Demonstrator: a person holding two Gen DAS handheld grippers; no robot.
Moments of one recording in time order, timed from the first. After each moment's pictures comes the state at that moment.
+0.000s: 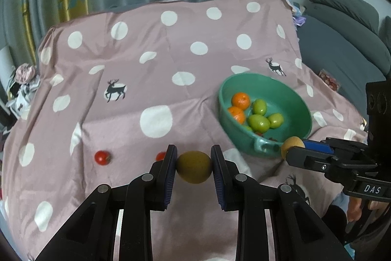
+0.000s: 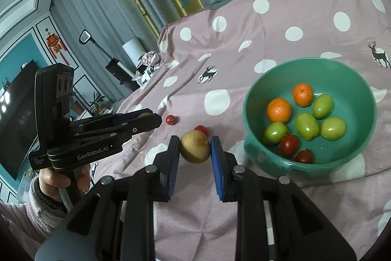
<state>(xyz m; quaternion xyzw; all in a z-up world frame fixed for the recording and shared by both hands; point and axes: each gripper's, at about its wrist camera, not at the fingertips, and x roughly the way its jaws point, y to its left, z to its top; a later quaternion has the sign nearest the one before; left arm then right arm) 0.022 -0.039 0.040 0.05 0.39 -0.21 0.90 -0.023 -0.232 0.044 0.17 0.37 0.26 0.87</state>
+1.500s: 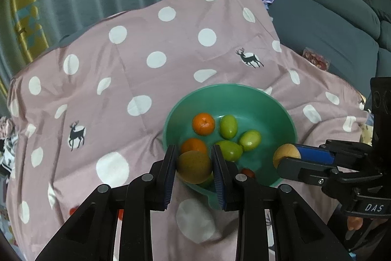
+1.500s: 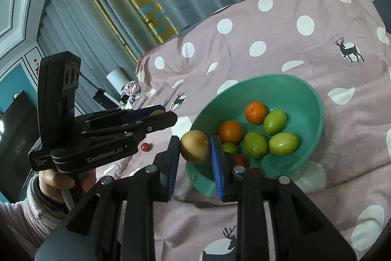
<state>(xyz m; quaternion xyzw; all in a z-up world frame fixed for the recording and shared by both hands) 0.059 -0.151 0.046 0.14 0.38 -0.27 0.87 -0.016 -0.306 0.039 0.22 0.33 0.21 0.89</state>
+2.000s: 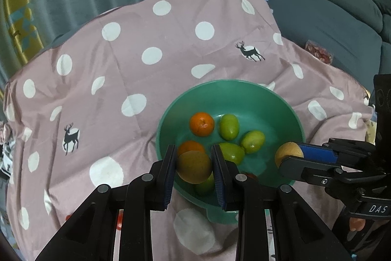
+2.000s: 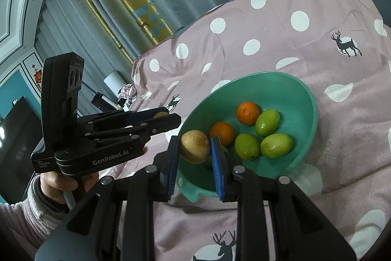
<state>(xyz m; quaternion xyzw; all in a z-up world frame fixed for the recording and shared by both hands) 0.072 -0.168 0.032 0.16 0.39 -0.27 0.87 -0.010 -0.317 0.029 0.24 0.33 0.20 0.89</state>
